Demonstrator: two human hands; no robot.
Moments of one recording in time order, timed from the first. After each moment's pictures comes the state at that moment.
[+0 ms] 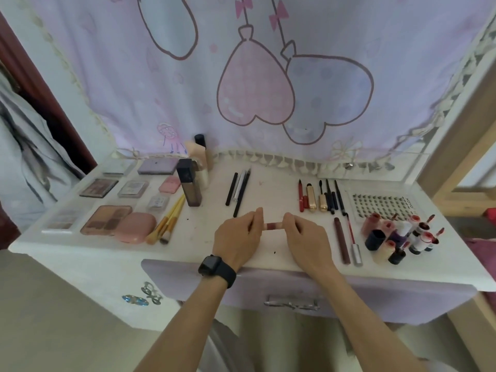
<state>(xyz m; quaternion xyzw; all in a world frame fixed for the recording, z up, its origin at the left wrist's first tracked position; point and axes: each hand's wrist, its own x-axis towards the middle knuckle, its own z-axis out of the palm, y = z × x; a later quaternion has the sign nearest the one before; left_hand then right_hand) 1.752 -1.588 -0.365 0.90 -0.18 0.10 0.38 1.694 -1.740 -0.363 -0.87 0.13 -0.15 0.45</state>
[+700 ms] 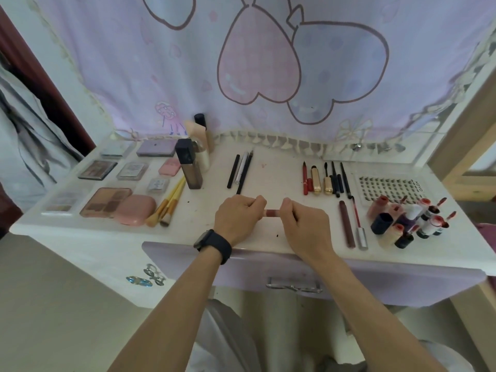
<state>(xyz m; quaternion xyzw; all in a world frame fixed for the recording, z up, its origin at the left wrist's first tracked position) 1.763 -1.585 -0.354 0.88 -0.15 -0.04 0.45 1.692 -1.731 -0.369 -0.88 0.02 -0.25 0.39</state>
